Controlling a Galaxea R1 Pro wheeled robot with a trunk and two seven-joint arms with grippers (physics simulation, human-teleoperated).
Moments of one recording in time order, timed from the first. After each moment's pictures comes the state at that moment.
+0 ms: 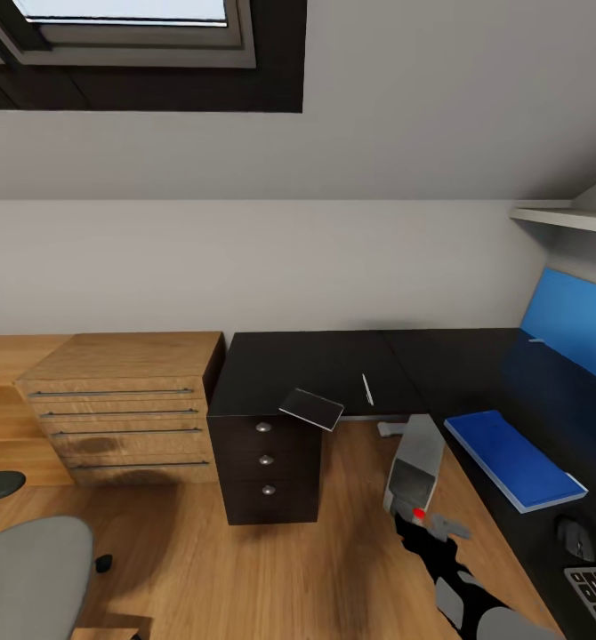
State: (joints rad) left arm -0.29 0.01 0.52 -0.03 -0.02 -0.48 -0.13; right arm -0.62 -0.01 -0.86 -0.13 0.45 -0.34 0.16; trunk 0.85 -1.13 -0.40
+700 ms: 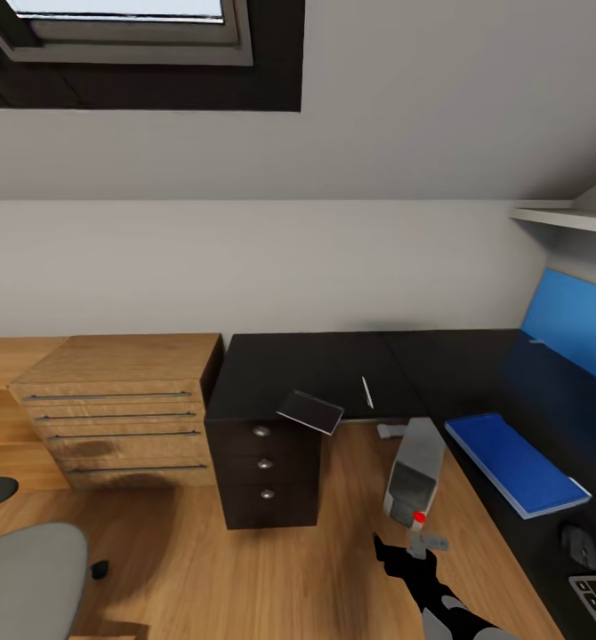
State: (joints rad) left arm -0.29 0.01 0.51 -0.03 -0.03 -0.48 -0.13; right arm -0.59 0.01 -0.86 -0.03 0.65 -0.45 0.15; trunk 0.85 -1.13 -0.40
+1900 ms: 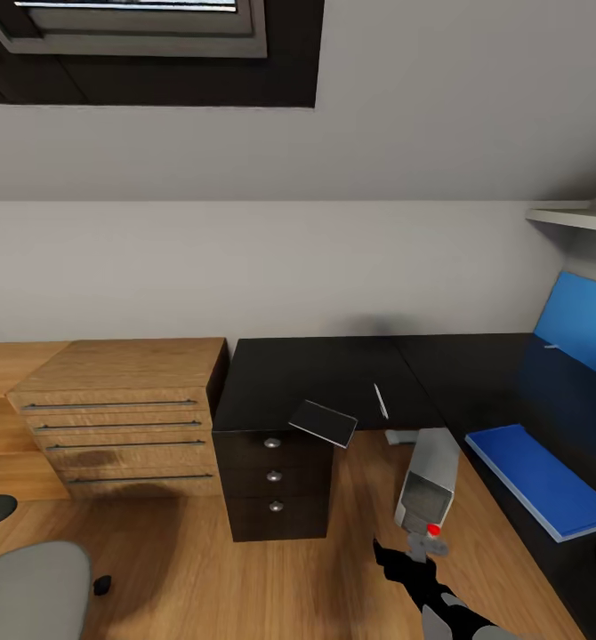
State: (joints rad) left arm -0.29 0.01 0.51 -0.03 -0.03 -0.48 -0.13; right arm -0.59 0.01 -0.87 -0.04 0.62 -0.35 0.16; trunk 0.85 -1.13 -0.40
